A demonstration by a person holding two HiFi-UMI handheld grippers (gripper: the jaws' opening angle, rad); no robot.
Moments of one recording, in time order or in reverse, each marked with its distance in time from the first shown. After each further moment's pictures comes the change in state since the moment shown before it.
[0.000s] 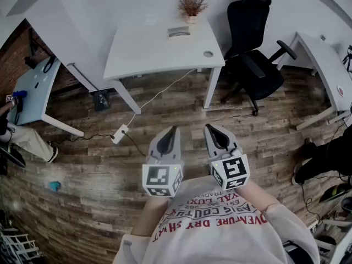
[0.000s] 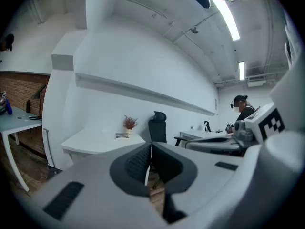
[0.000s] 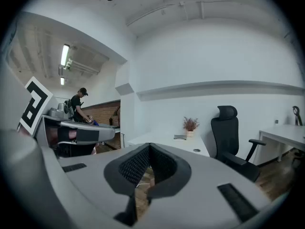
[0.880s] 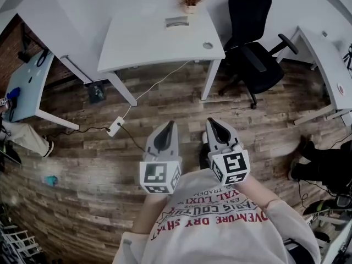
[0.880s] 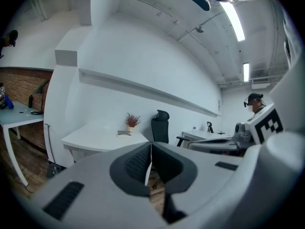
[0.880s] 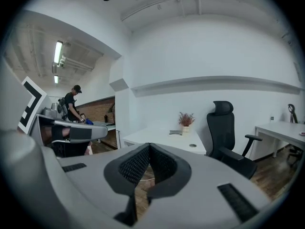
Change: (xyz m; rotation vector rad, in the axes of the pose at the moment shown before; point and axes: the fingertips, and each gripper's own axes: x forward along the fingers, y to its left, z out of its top) left arm 0.019 0.013 -0.013 -0.035 0.009 0.026; right arm 0.020 -0.023 -0.018 0.025 0.045 -0.042
